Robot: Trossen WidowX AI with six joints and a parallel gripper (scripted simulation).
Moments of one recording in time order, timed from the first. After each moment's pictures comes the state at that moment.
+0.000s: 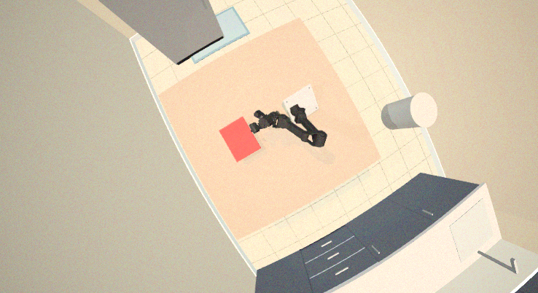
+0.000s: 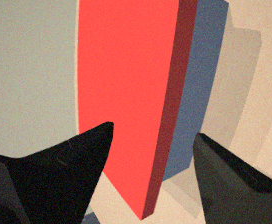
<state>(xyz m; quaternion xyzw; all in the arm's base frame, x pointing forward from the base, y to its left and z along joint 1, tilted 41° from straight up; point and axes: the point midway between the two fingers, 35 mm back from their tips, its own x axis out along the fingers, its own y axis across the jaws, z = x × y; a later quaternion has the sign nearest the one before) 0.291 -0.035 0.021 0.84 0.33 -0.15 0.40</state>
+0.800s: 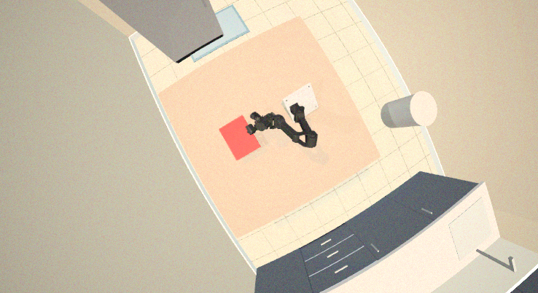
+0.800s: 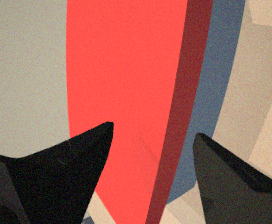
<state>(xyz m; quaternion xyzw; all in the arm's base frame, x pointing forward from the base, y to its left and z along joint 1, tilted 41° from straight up) 0.318 -0.016 0.002 0.84 0.33 -0.14 0.40</state>
